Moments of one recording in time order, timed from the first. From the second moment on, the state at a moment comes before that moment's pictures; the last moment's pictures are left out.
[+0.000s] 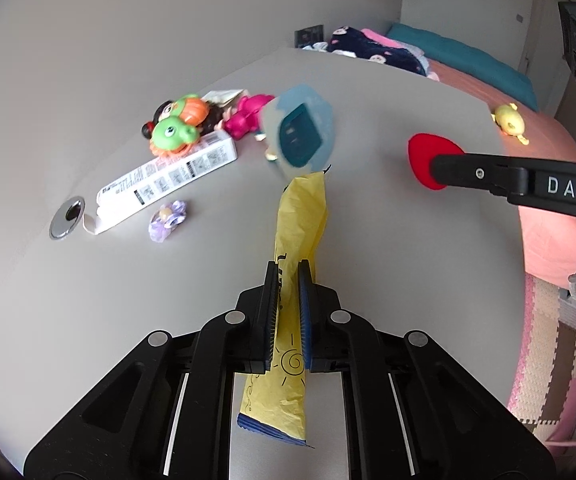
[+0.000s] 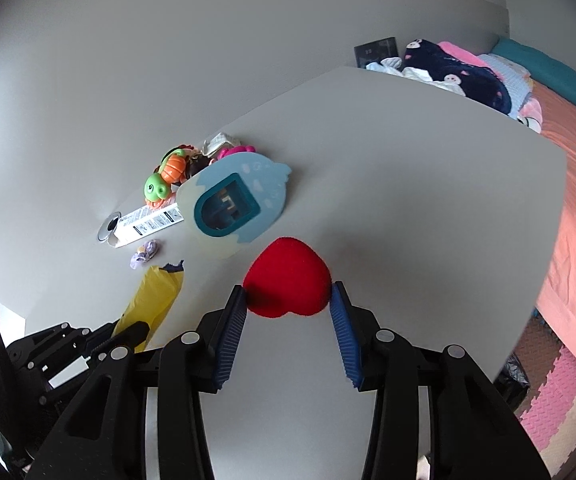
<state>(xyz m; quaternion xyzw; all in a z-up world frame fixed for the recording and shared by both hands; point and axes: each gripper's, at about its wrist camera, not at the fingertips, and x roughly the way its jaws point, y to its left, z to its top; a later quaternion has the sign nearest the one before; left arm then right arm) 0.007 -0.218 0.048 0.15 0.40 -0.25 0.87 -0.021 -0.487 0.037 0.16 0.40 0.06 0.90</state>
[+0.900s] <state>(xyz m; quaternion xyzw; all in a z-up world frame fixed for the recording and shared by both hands) -0.116 -0.402 0.072 0.22 0.37 -0.40 0.81 -0.167 -0.657 0.051 0.24 0.34 -0.05 0.91</state>
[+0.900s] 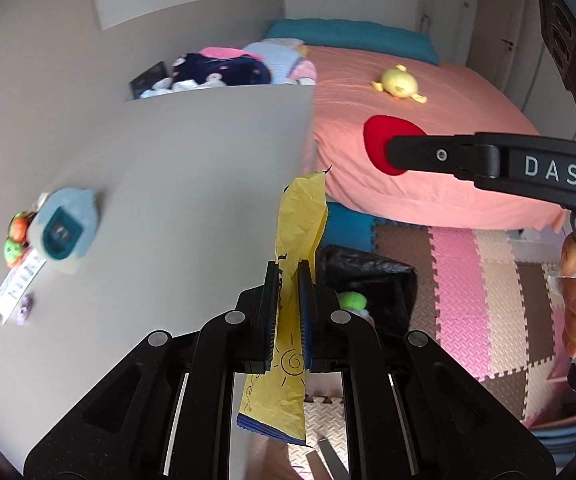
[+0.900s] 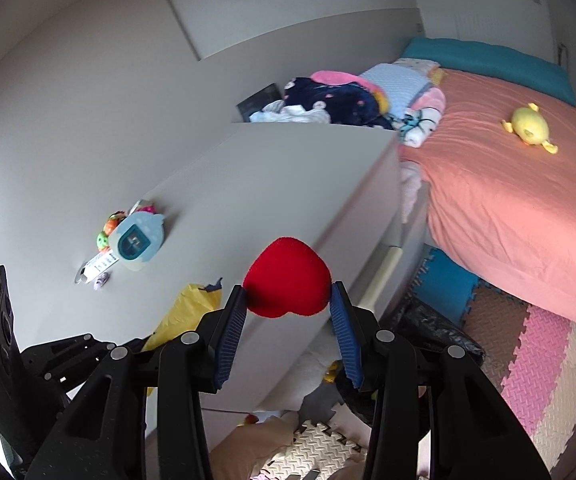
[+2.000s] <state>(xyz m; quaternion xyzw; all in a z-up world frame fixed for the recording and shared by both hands) -0.143 -0.467 0.023 0.24 0.40 -0.41 0.79 -0.225 -0.732 -0.005 0.28 0.35 -0.17 0.88</state>
